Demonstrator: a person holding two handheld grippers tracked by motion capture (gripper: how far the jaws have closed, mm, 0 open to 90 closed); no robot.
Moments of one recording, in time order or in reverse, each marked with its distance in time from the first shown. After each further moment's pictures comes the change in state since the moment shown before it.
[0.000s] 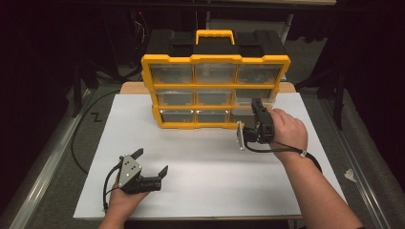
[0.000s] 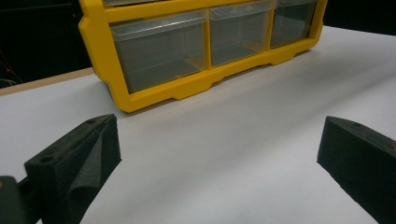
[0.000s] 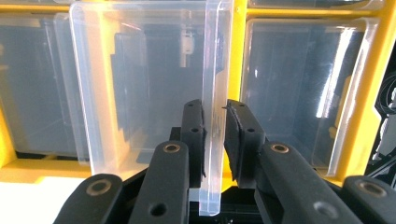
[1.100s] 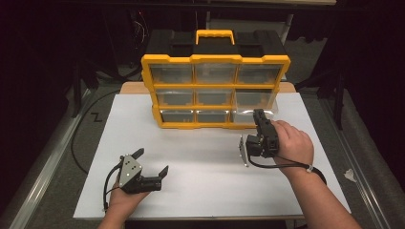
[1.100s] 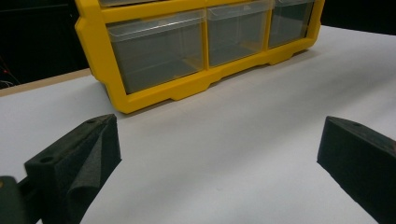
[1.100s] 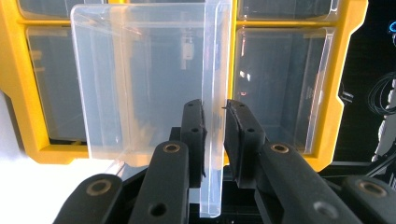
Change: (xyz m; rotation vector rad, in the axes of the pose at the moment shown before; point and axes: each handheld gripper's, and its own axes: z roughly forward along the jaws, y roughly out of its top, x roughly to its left) left arm 0.000 0.000 0.001 0.002 -0.008 0.005; right arm 0.002 -0.003 -0.038 -0.024 -0.001 0.013
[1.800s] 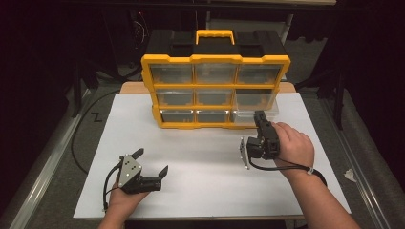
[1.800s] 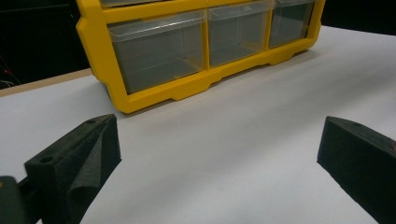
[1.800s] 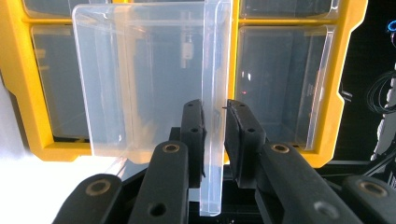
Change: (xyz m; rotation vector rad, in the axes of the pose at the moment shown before) left arm 0.000 0.000 -0.001 -0.004 0.002 -0.003; right arm 0.003 -0.002 -0.003 -0.007 -0.009 -0.004
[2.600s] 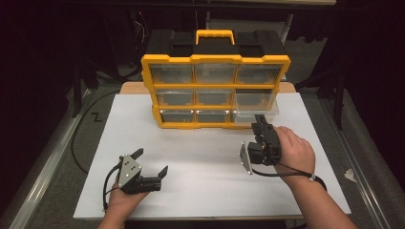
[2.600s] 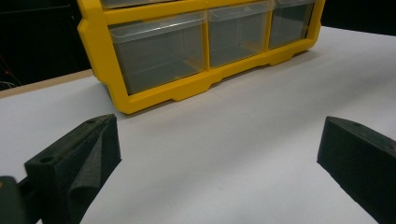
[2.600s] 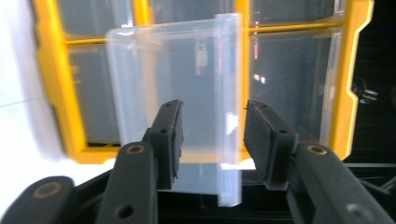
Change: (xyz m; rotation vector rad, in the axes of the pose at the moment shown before) left arm 0.000 0.000 -0.001 -0.001 0.001 0.005; right arm 0.002 0.000 -0.016 -0.032 0.072 0.060
